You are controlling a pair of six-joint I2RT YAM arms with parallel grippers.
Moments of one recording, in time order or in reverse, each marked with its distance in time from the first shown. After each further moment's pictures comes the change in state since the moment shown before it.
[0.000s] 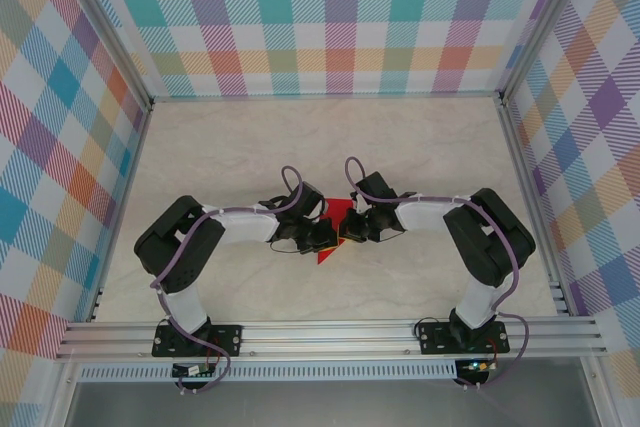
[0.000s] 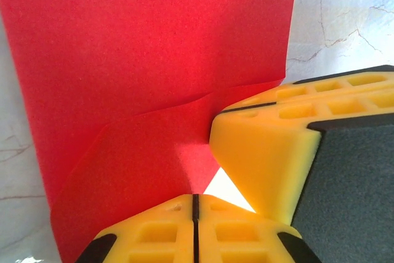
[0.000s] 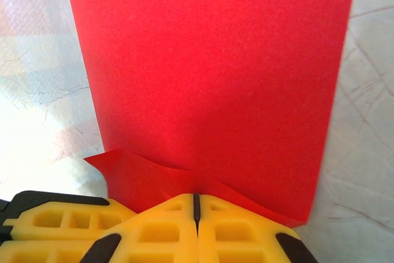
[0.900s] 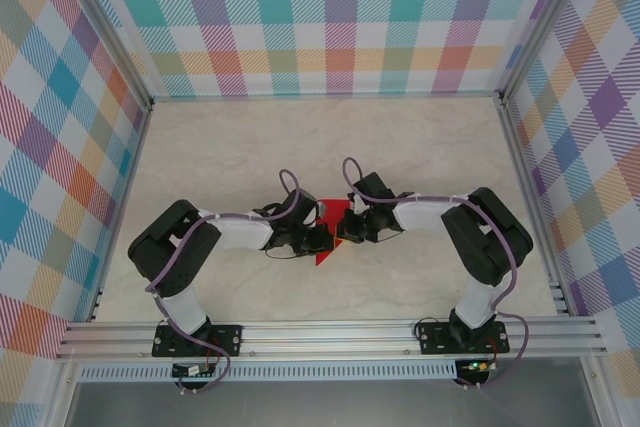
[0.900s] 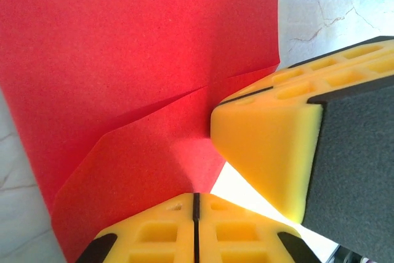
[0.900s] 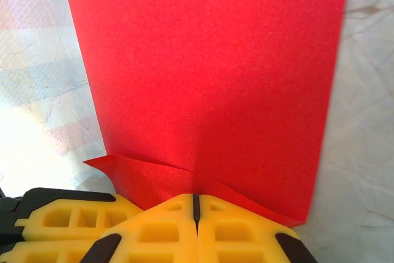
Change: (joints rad) left arm 0.001 -0.044 -0.114 0.105 -0.010 0.081; right arm 0.003 0.016 0.012 -0.002 -0.011 -0.001
